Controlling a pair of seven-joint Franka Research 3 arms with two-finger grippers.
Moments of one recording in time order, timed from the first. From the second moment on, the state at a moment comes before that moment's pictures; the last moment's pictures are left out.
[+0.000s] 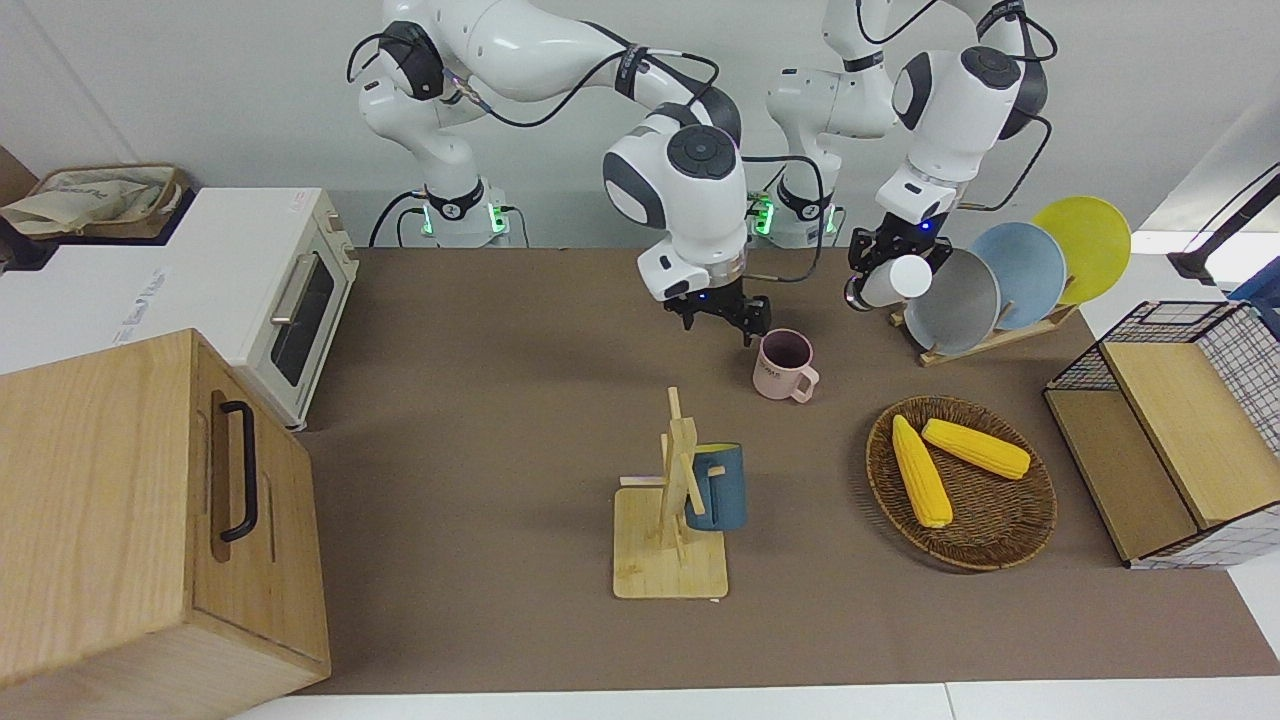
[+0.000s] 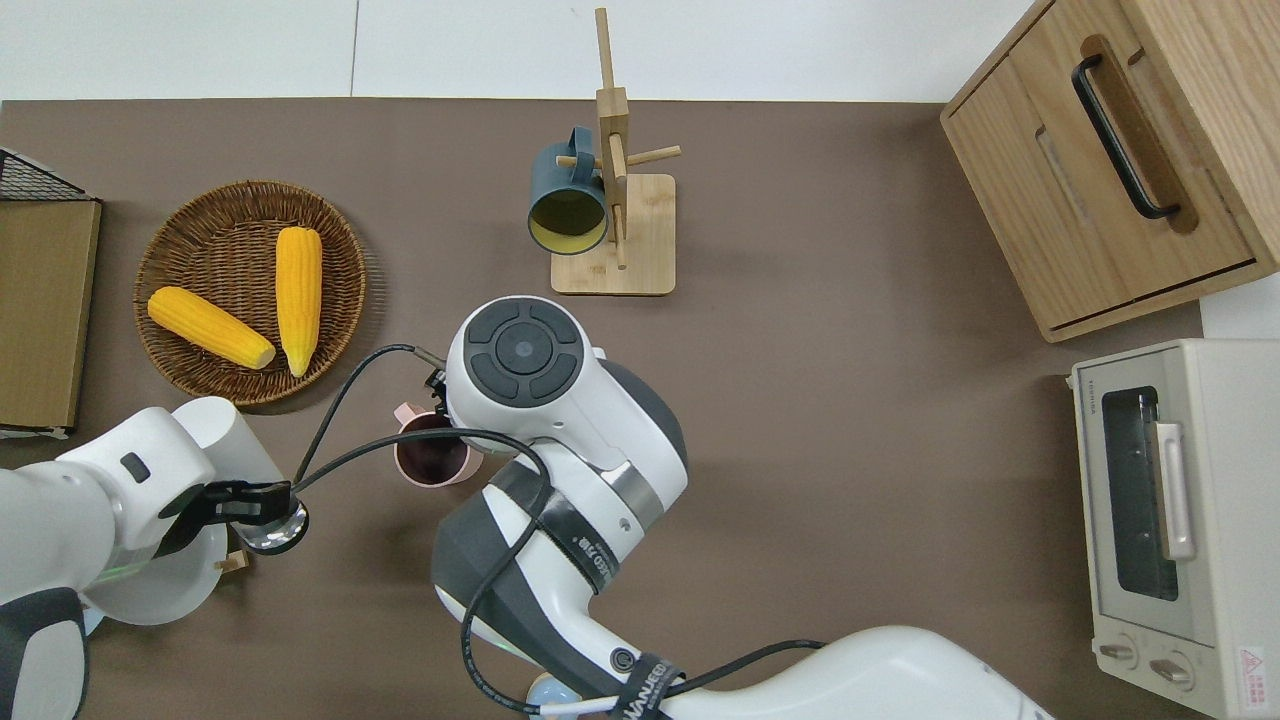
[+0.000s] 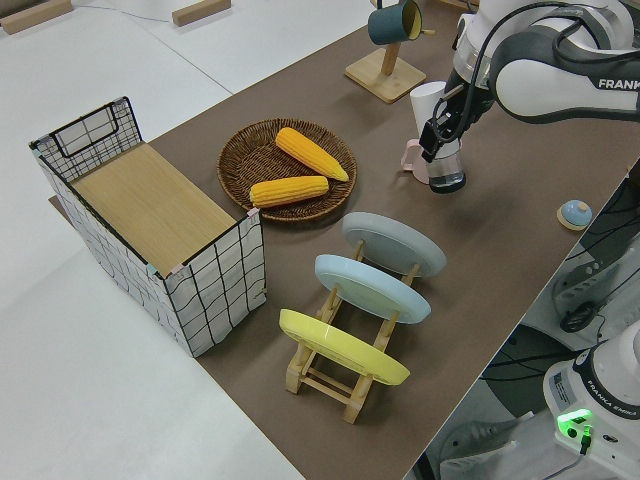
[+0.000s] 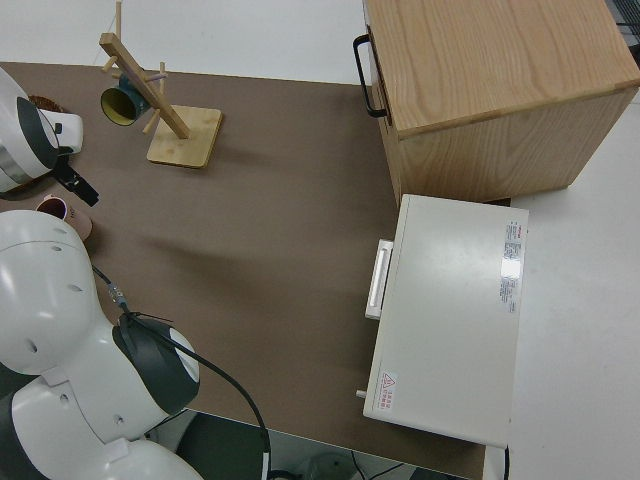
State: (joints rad) left arm -0.34 -0.40 0.25 -2.39 0.05 2.11 0.02; right arm 0.38 0.54 0.36 -1.28 -0.03 1.85 1.12
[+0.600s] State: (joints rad) left arm -0.36 -0.45 0.17 -2.47 -0.01 2.13 0.02; right arm 0.26 0.34 0.35 -1.37 -0.12 1.66 0.61
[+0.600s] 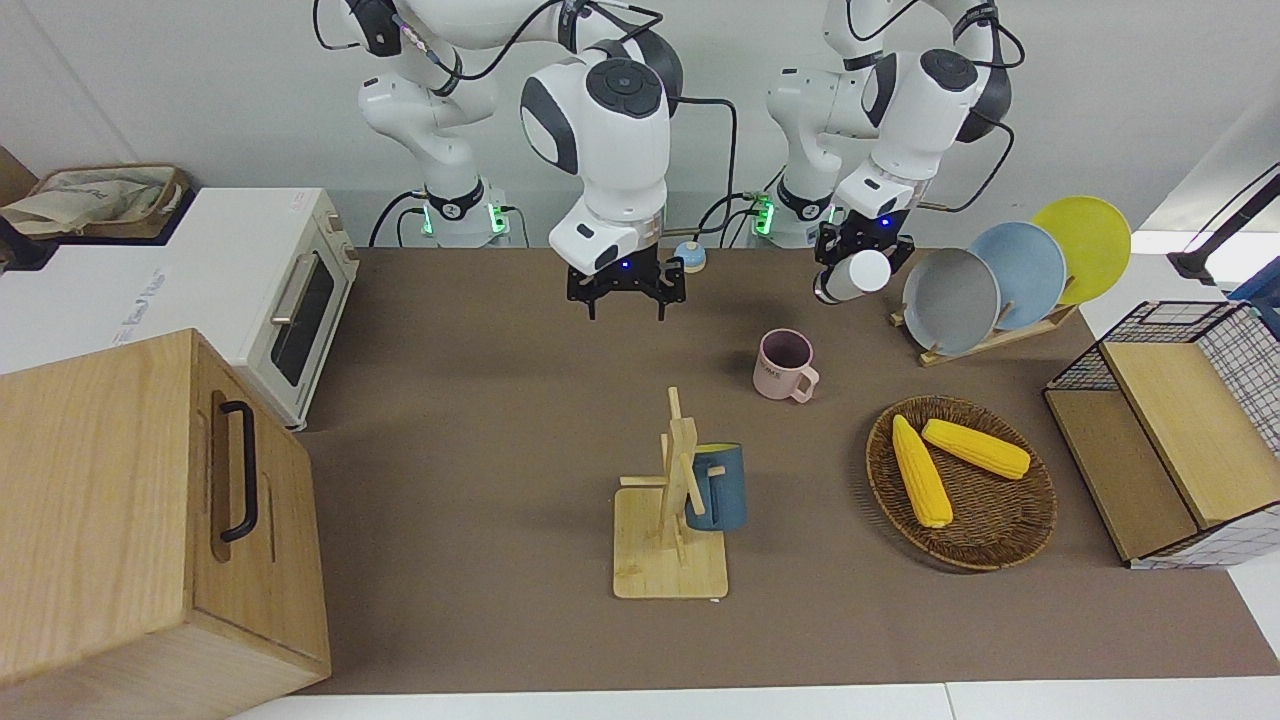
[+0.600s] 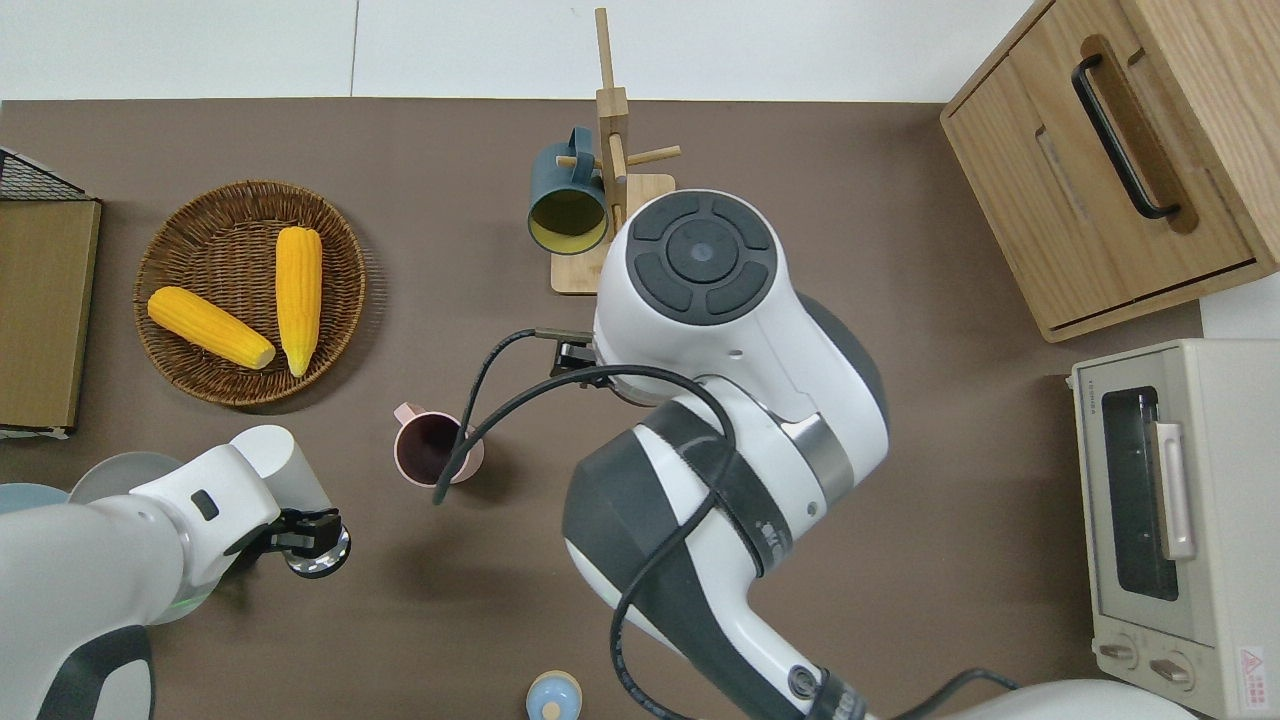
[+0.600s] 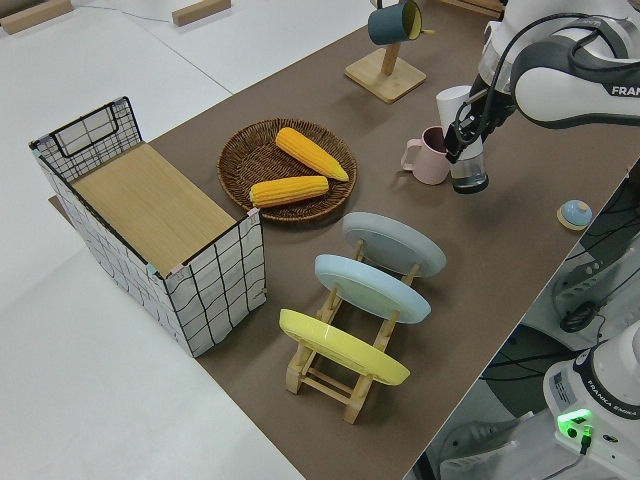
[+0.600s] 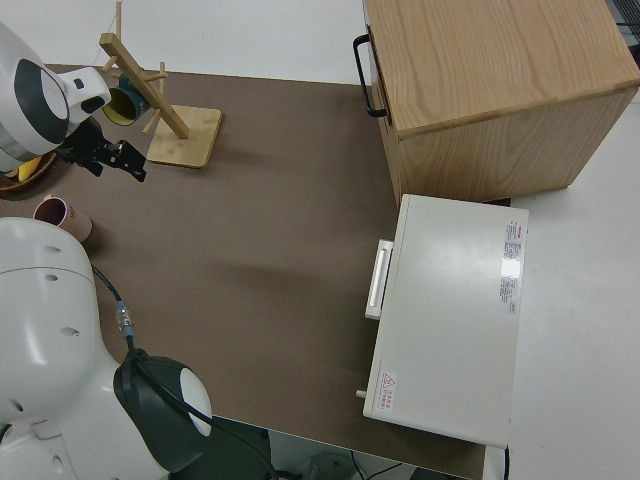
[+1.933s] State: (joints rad) left arm -0.38 -0.32 0.02 -2.48 -0.05 2.08 -0.04; right arm 0.09 0.02 0.04 -1.63 -0.04 1.64 -0.05
